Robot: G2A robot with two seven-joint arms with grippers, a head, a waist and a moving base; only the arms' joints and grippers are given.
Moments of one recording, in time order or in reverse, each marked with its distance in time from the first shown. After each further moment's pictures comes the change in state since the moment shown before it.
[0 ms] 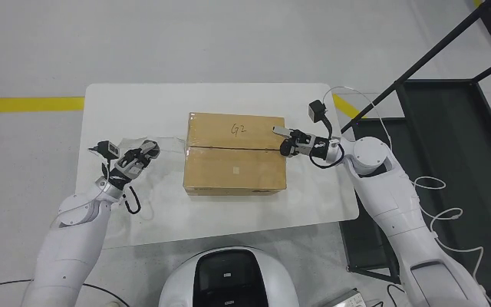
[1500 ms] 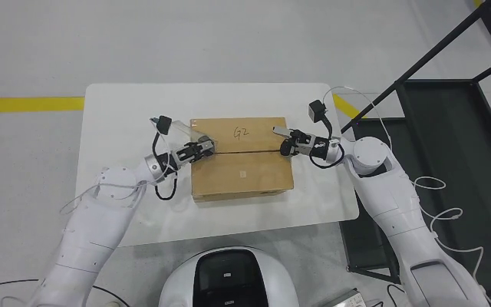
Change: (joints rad) left arm -0.145 -0.043 0.254 -0.233 0.471 0.106 0.056; right arm 0.000 0.000 0.000 0.000 0.000 0.000 0.000
